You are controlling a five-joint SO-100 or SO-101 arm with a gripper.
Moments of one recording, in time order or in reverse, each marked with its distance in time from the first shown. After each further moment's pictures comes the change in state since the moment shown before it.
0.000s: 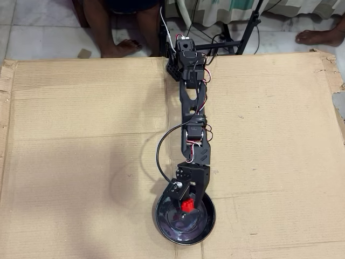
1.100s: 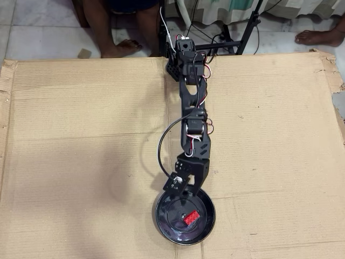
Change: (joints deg) arm -0.1 8.7 0.0 23.0 -2.4
